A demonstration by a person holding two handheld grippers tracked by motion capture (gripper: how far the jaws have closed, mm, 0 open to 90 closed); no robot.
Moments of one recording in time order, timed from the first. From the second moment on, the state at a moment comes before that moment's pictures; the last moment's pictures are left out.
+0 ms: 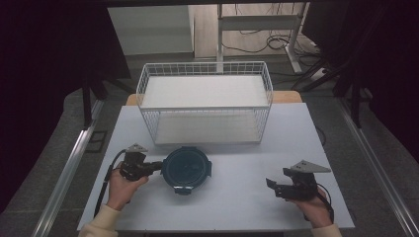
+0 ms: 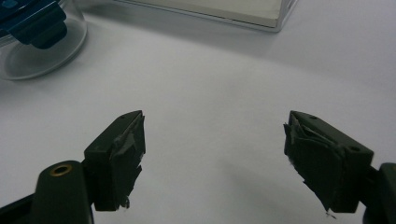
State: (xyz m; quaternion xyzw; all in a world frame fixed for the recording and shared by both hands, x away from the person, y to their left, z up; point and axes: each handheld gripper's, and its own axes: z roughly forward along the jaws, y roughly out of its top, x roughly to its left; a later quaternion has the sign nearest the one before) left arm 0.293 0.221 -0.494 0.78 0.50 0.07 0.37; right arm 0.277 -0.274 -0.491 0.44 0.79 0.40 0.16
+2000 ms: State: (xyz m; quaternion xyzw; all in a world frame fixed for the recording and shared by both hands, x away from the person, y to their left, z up) left arm 0.284 0.170 -0.488 0.79 0.46 0.04 0.40; right arm 0.277 -0.272 -0.492 0.43 0.79 0.40 0.16
